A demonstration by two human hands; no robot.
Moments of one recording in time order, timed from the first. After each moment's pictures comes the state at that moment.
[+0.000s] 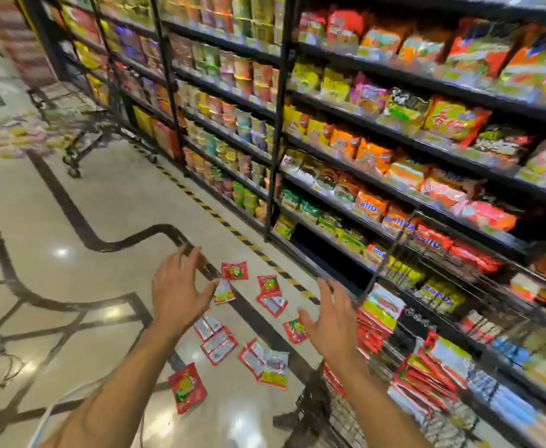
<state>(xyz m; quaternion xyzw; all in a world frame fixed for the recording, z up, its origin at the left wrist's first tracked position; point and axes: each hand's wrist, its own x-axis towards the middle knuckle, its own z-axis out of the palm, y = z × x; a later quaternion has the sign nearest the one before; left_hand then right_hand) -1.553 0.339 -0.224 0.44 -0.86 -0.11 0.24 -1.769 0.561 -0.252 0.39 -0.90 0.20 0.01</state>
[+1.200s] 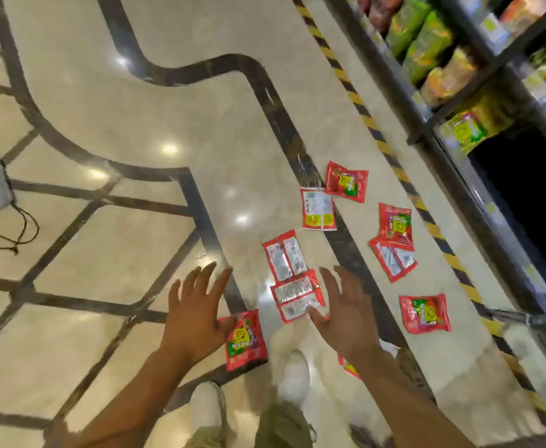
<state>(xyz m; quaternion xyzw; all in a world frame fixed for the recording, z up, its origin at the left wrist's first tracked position) -1.465 0.005 -0.797 0.52 -0.82 -0.23 -0.09 -1.742 0.105 -0.801 0.58 -0.80 0.00 -0.18</state>
